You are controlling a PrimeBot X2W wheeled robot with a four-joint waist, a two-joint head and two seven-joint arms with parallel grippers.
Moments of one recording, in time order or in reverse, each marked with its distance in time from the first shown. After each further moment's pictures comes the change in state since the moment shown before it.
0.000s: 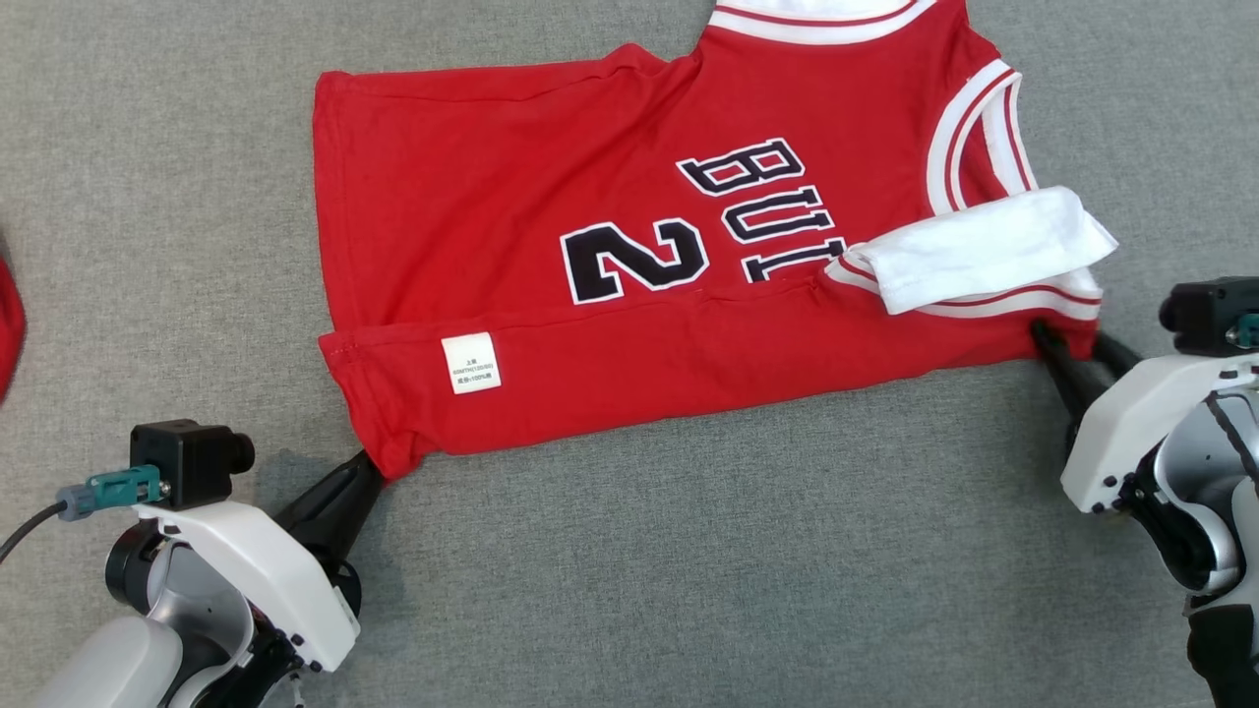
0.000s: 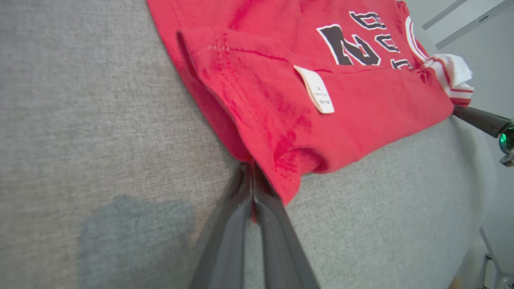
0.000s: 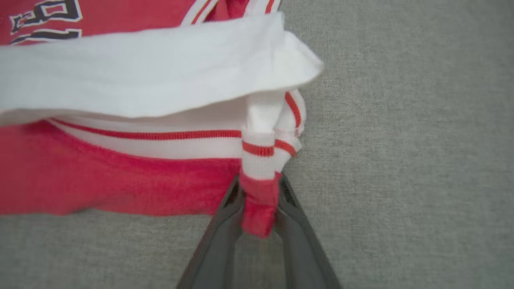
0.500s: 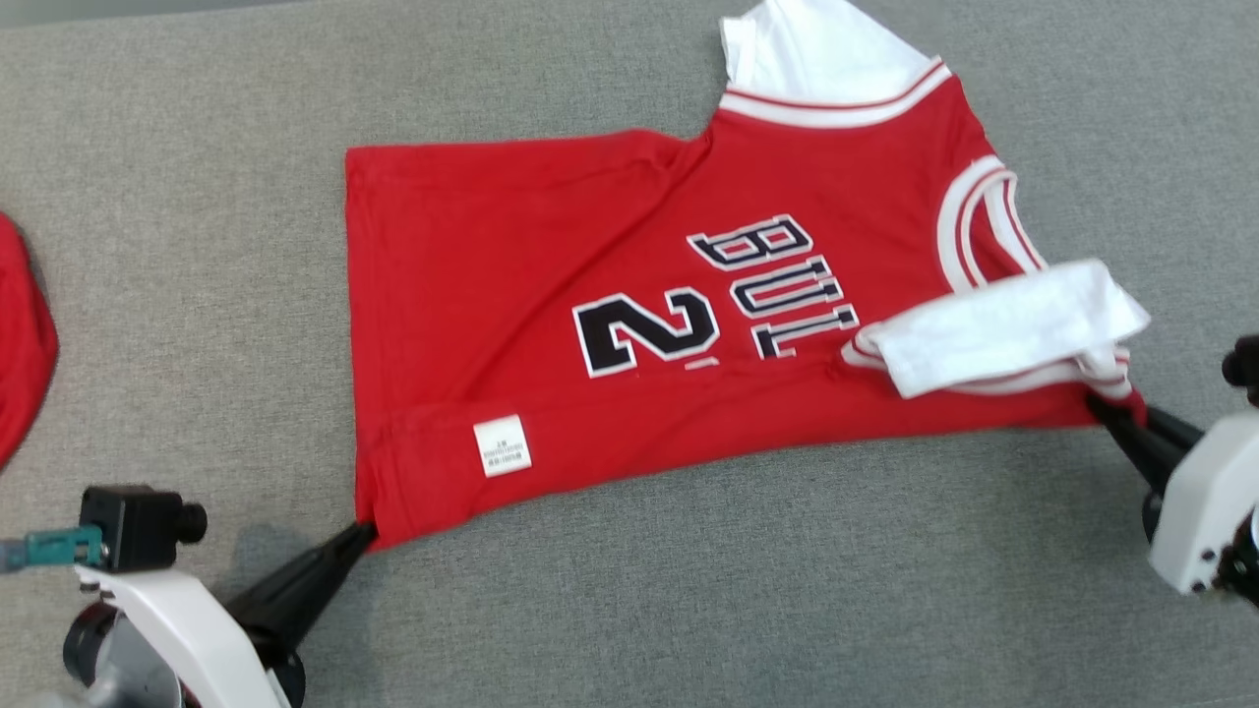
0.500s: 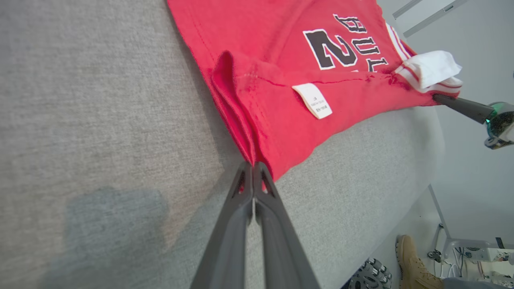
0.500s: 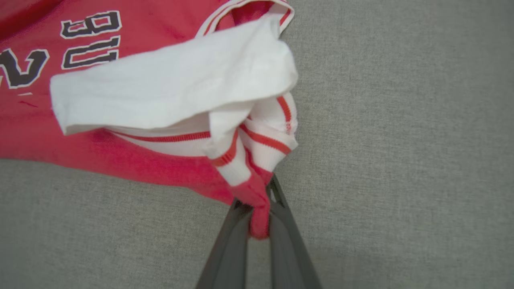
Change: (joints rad) left arm 0.139 0.129 0.053 -0.092 -0.173 -0.094 0.070; right arm 0.161 -0.177 -0.007 -0.228 0.205 0.000 0.165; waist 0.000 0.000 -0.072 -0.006
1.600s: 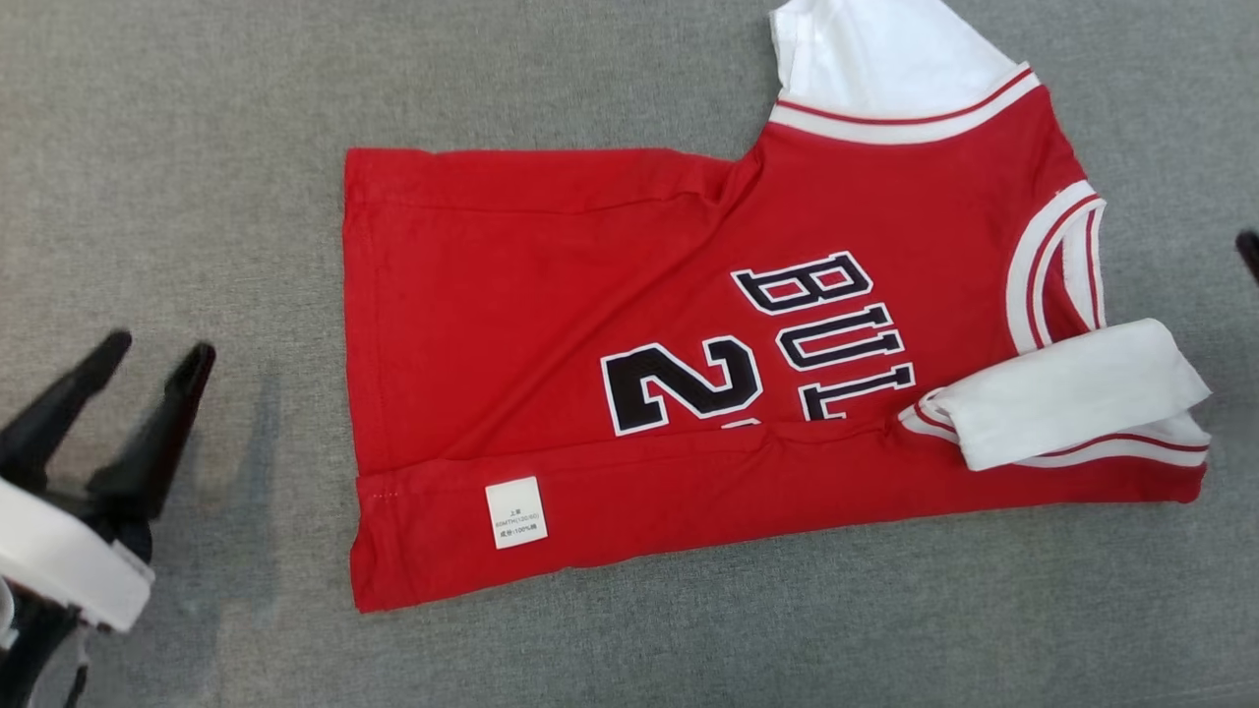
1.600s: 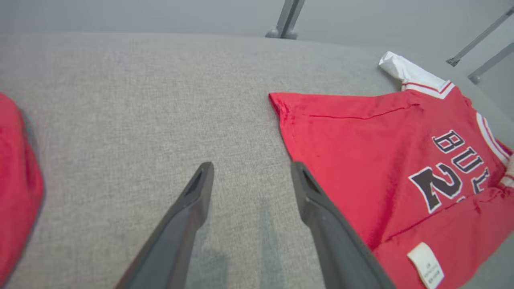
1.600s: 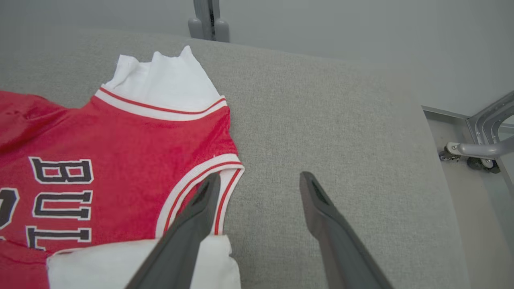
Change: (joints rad) left arm -0.009 0.142 0.201 -0.138 0.129 0.177 -0.150; right arm -0.005 -0.108 -0.200 -0.345 0.021 0.000 0.127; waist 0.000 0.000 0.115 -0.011
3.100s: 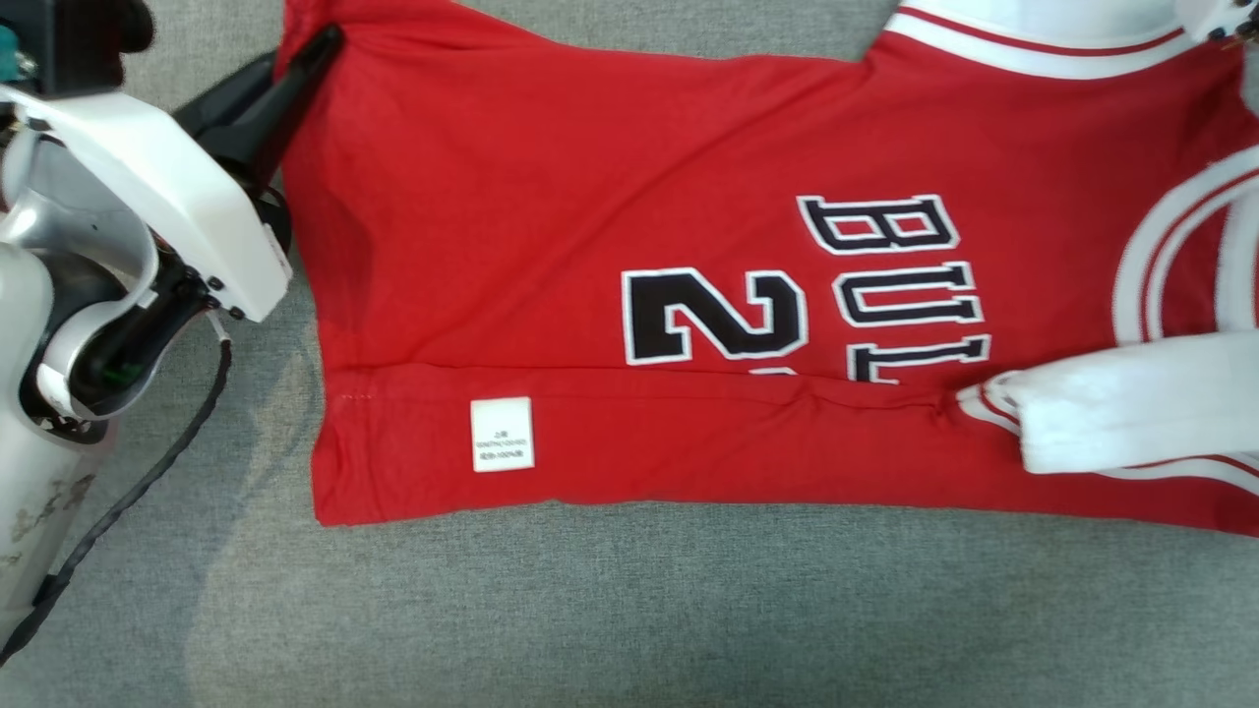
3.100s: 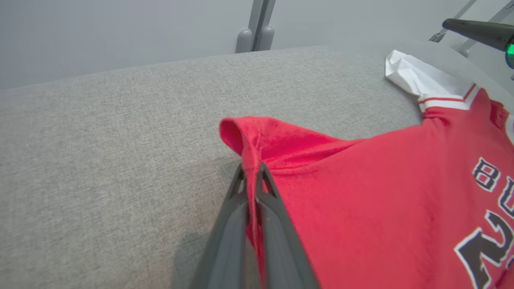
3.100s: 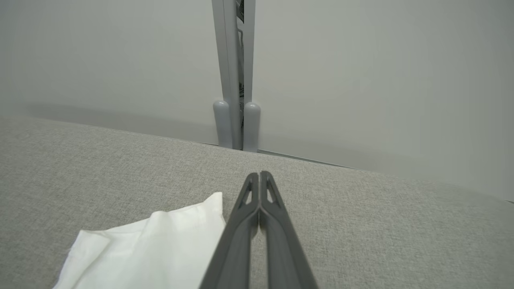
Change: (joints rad) left arm -0.753 -0.283 -0.290 0.377 0.129 -0.170 0.213; right arm -0.951 0.255 0.321 0.969 -0.285 0.000 -0.434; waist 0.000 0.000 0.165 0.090
